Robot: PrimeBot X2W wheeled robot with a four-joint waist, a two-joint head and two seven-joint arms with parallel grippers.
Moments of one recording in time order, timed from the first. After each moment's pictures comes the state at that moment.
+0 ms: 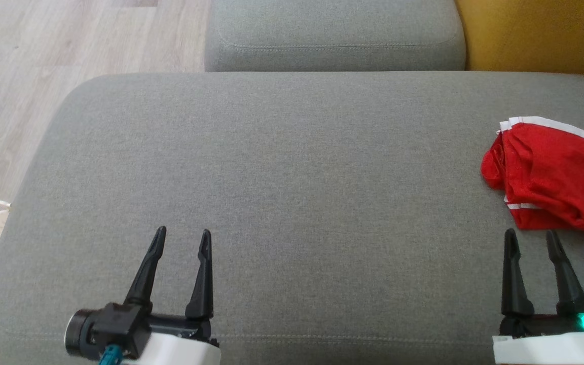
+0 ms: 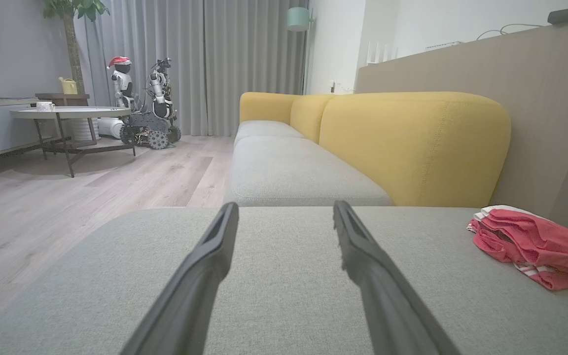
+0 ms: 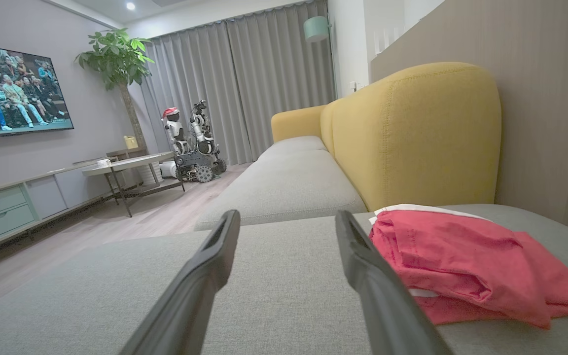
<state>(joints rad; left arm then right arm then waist) 0.16 0.07 -0.27 -0.12 -0.11 0.08 -0.26 0.17 -0.05 0.02 0.04 0.13 0.12 -0.25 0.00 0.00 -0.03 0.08</state>
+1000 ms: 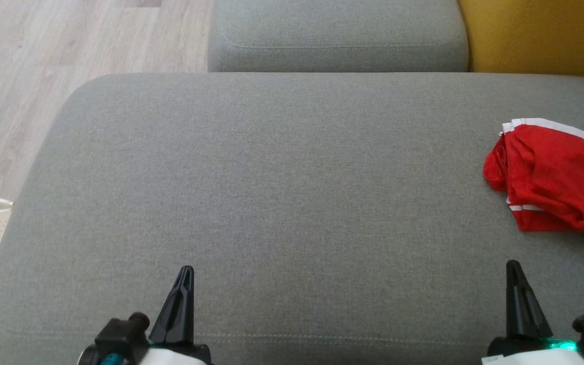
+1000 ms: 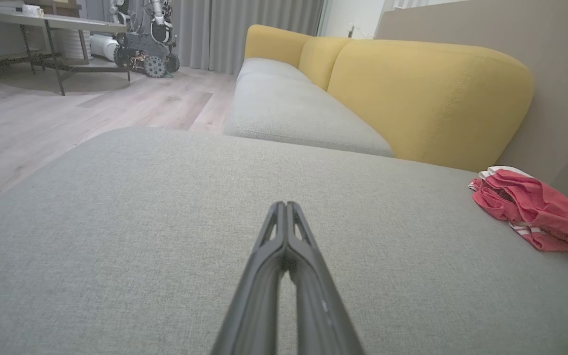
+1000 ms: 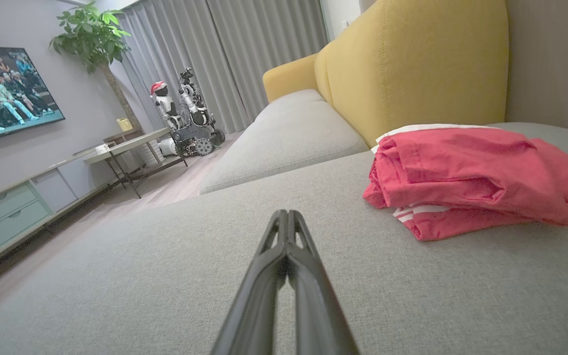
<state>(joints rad) 0.21 0.06 -0.27 0.01 -0.23 0.05 -0.23 0.20 -0.05 0.06 0.16 0.25 0.12 -0.23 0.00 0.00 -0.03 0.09</state>
